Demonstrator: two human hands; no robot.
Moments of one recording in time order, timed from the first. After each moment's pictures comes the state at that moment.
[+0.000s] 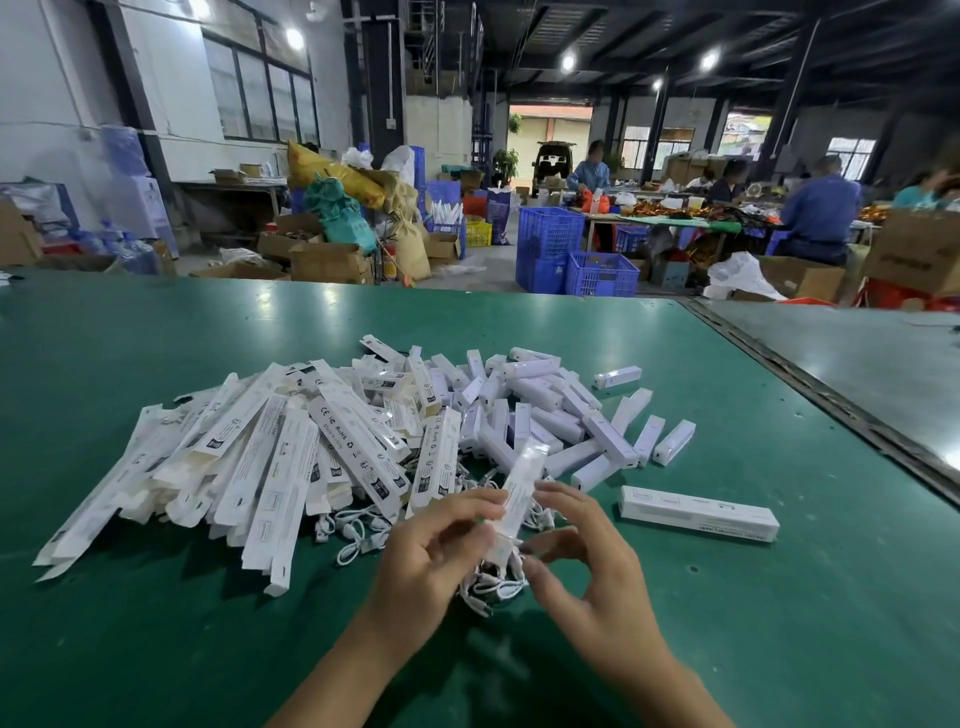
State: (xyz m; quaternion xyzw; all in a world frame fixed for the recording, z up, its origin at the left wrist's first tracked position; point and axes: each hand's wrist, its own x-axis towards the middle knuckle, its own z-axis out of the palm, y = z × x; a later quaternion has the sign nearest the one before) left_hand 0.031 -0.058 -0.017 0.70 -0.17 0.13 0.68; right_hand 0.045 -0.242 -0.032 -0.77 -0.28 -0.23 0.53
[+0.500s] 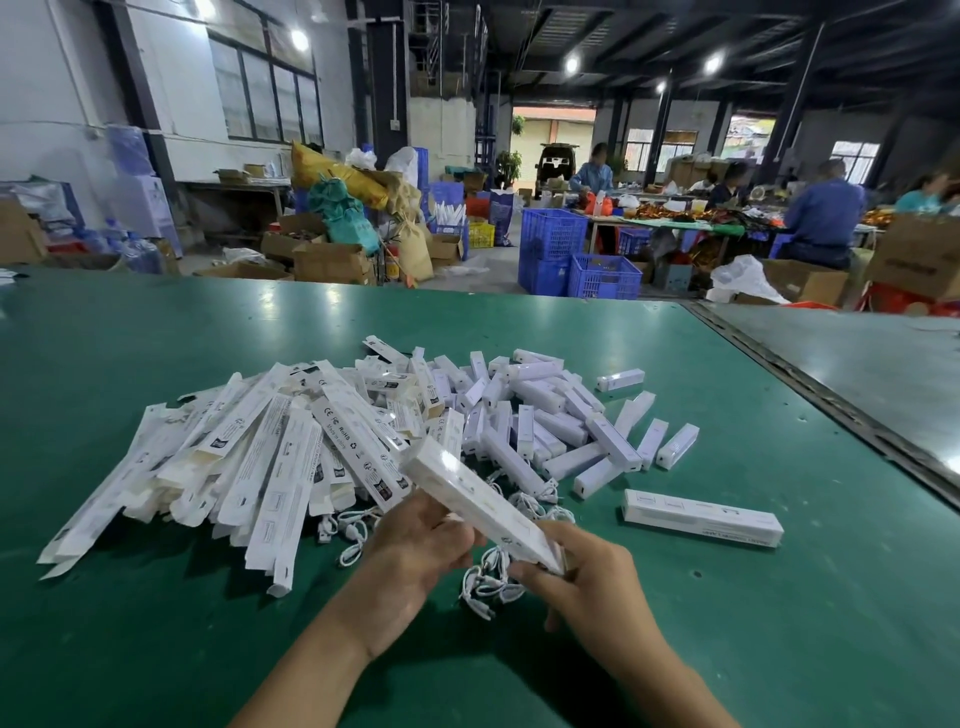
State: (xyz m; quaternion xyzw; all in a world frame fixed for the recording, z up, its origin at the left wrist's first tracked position) left_hand 0.040 -0.037 -0.014 0.58 -0.15 -0.03 0.80; right_hand 0.059 -0.244 -0.039 -0.83 -0.18 -0.07 0.53
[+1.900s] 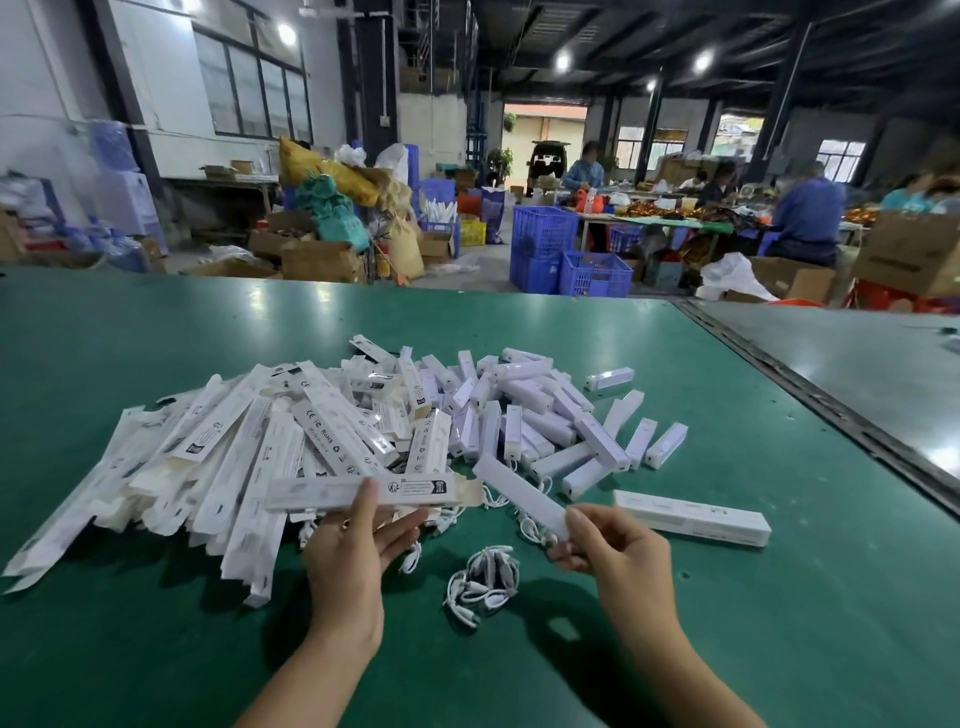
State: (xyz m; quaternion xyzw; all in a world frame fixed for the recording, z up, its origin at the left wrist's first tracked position) left_hand 0.058 -0.045 -0.028 0.47 0.16 0.23 0.84; right_hand 0.075 -0.262 -0.035 -0.65 -0.02 -0.10 0.75
